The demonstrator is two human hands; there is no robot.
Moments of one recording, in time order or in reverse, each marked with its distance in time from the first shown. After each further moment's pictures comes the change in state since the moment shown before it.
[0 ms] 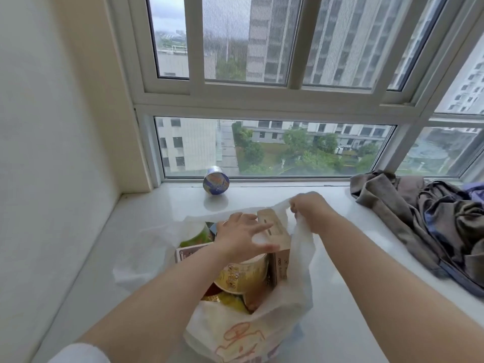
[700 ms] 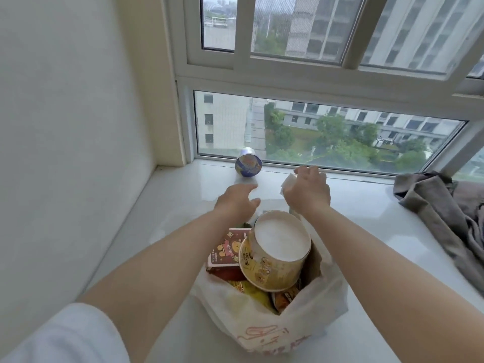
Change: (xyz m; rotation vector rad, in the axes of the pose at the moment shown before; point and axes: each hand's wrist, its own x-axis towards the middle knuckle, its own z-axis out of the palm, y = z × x) left_hand -0.002 -0.067 -0.038 -0.371 0.214 -0.300; right_hand 0.014 -0.028 0.090 -0.680 0.232 -0.443
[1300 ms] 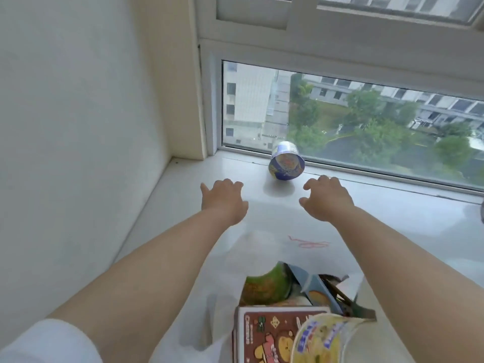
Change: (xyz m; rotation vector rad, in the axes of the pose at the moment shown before) left_hand 0.168 -0.145 -0.022 0.512 -0.076 -0.222; right_hand 0.173 -0.054 0.133 -0.303 -0.371 -0.196
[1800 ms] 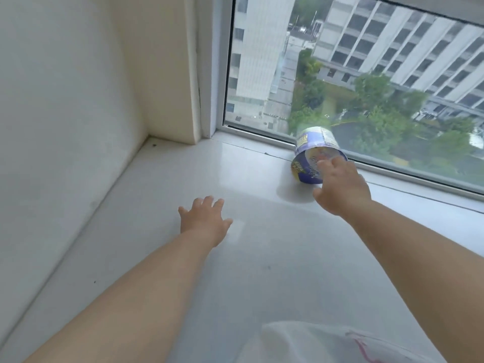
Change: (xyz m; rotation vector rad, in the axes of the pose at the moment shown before) left_hand 0.171 -0.065 0.160 -0.070 -0.170 -0.132; right_hand 0.203 -0.020 0.097 -0.063 0.058 -0.004
